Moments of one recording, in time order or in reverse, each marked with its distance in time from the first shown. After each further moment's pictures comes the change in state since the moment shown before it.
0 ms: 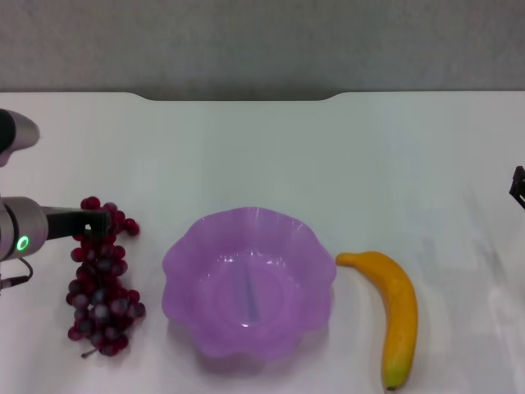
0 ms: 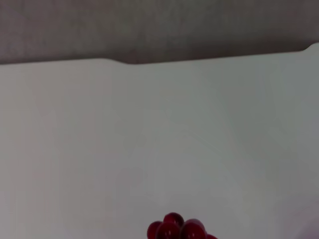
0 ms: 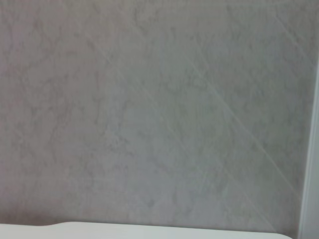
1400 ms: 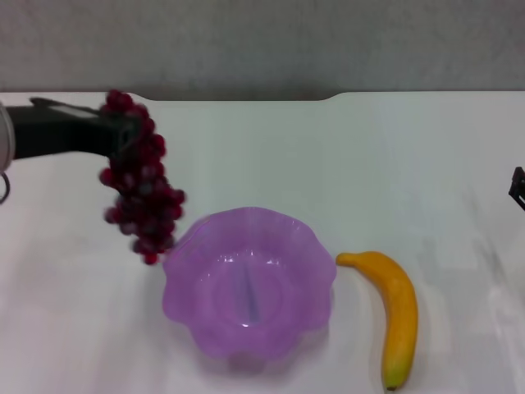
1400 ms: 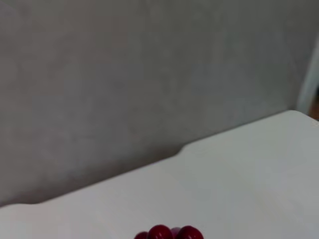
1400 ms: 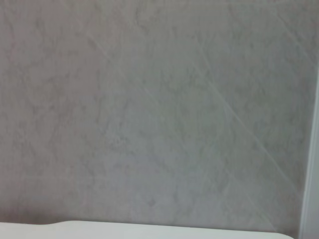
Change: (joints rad) left arm 0.092 0.002 -0.126 0.667 -0.213 -0.424 0.164; right arm -0.001 0.000 -0.001 0.000 -0.003 0.000 0.000
